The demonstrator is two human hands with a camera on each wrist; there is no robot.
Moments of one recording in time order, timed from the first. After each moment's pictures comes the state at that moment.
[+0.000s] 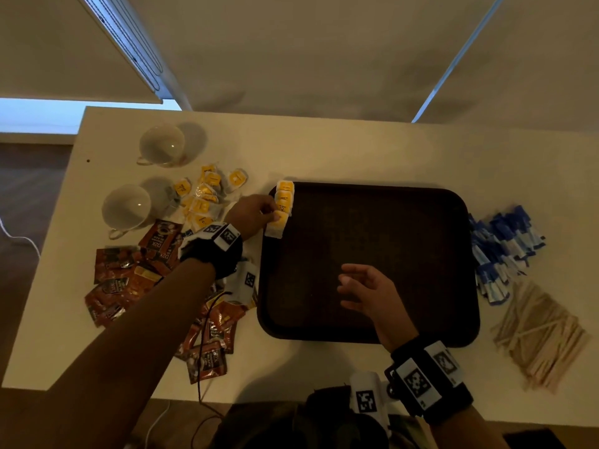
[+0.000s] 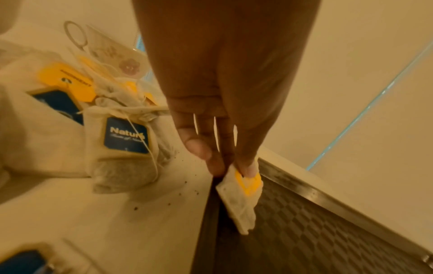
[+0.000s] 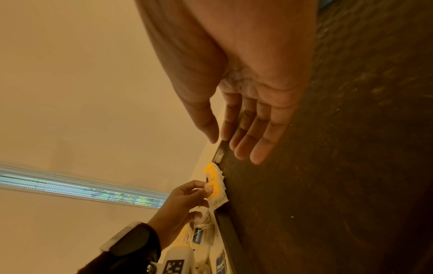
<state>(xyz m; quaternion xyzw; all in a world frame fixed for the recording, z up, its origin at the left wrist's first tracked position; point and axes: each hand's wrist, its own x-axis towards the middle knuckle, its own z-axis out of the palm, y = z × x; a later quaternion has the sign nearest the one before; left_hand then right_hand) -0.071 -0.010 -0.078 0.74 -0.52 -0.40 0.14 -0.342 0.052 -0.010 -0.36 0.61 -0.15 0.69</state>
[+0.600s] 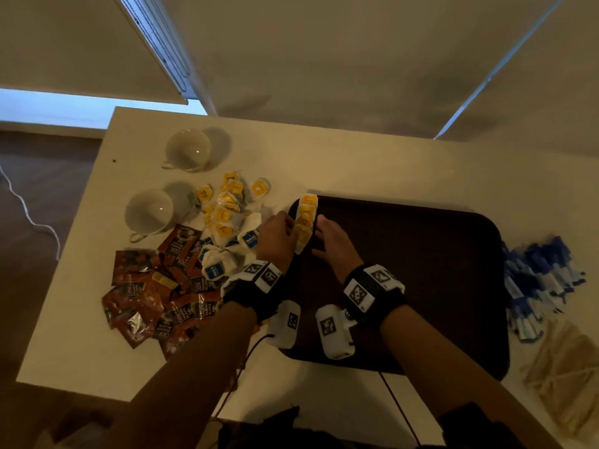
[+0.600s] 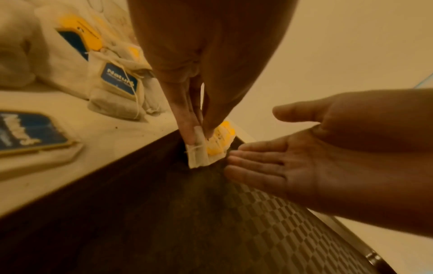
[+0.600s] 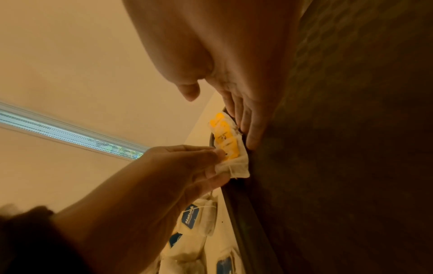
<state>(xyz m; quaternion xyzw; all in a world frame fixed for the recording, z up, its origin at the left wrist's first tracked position) -0.105 0.005 -0.094 0.84 -0.39 -0.30 0.22 -0.217 -0.033 -0.050 -0.38 0.57 -0.12 0.72</state>
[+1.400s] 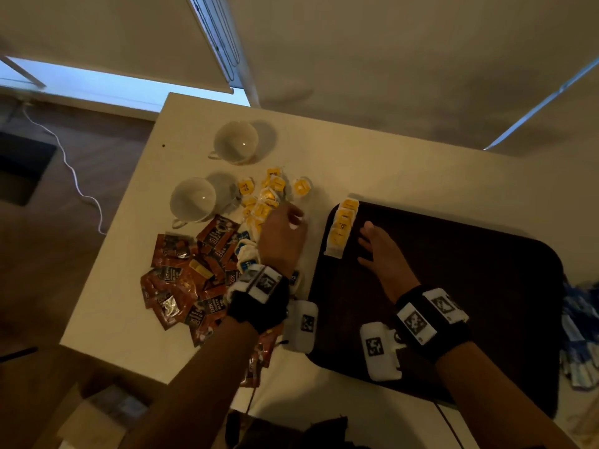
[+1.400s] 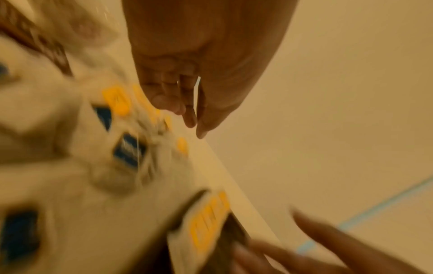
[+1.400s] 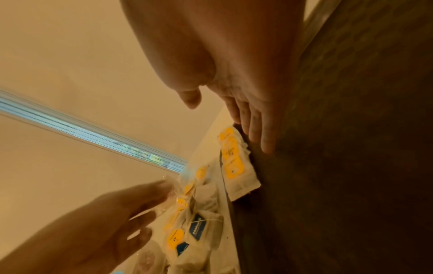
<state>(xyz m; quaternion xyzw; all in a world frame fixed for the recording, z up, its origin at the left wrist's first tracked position) -0.066 0.027 -0.056 0.86 -0.27 -0.27 0.33 -0.227 -0.036 -0.046 -0.42 0.57 -0.10 0.70</state>
